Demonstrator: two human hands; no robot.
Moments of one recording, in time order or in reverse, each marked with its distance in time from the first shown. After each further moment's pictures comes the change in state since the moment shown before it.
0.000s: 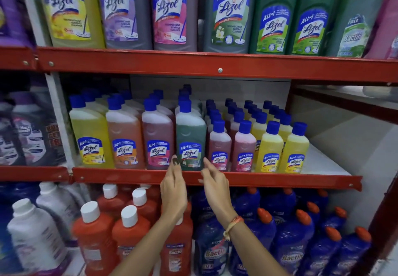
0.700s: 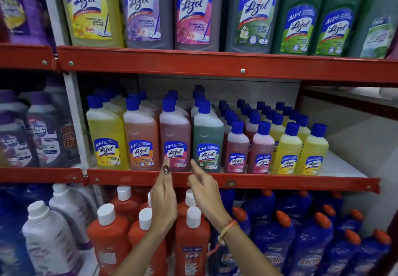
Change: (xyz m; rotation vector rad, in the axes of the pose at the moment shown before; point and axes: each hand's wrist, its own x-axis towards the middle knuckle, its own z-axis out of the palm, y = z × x) left_hand 0.019 -0.025 -0.066 -0.014 -0.033 0.207; right_hand -0.013 -0.018 0.060 -0.076 -0.149 -0.062
